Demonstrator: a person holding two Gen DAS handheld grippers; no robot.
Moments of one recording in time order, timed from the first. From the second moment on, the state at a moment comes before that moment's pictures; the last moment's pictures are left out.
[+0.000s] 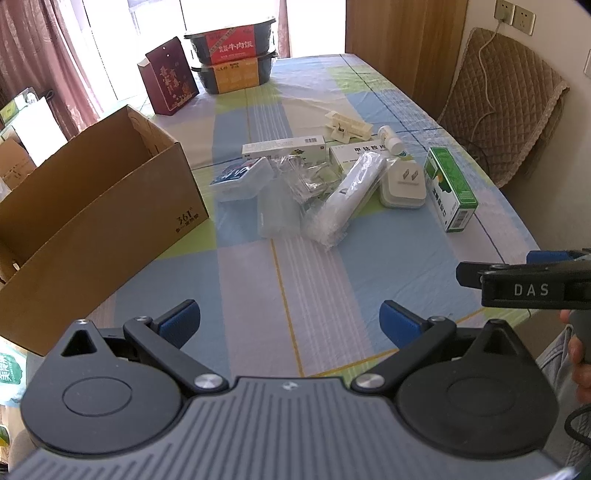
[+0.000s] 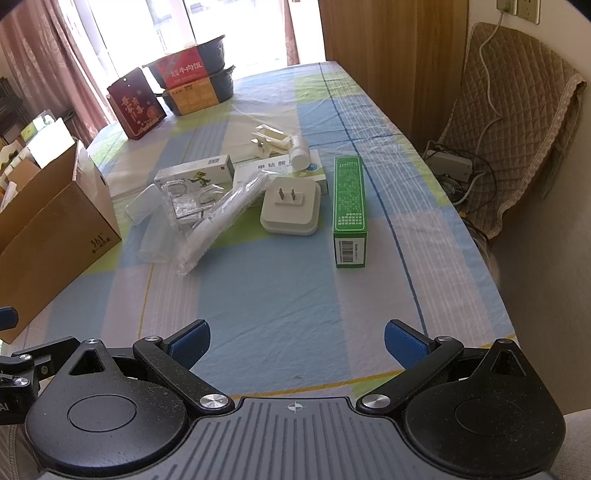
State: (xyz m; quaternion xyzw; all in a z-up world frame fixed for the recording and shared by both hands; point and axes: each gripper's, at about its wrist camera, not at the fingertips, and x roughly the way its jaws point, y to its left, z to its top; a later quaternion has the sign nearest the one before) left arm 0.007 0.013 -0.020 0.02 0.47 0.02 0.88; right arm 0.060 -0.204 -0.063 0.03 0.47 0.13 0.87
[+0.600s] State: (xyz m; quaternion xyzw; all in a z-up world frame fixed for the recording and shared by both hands) left arm 0.010 0.019 -0.029 0.01 0.45 0.03 0.89; right arm 0.062 -0.201 -0.070 0.02 0.48 0.12 0.87
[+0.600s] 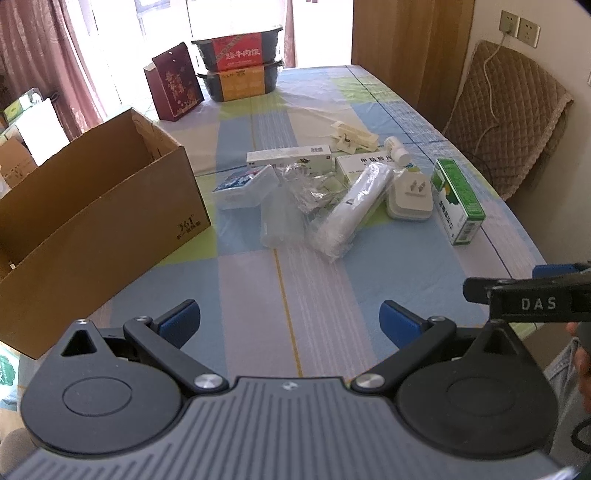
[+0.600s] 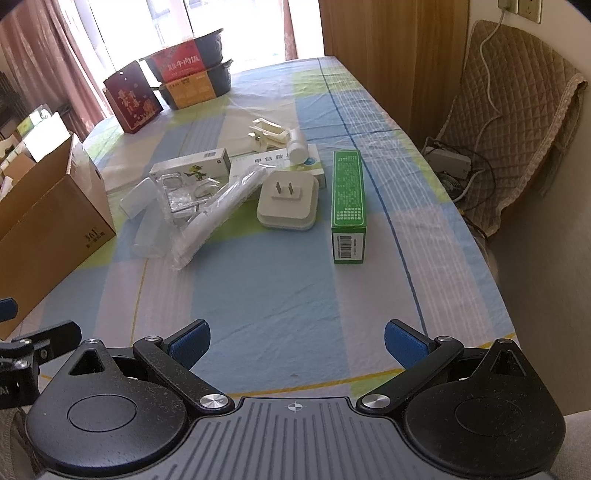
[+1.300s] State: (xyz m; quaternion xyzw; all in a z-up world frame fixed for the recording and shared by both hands) left arm 0.040 0.039 -0.057 0.03 0.45 0.01 0.89; right arm 0.085 -0.208 -0.077 0.03 0.49 0.14 0.86
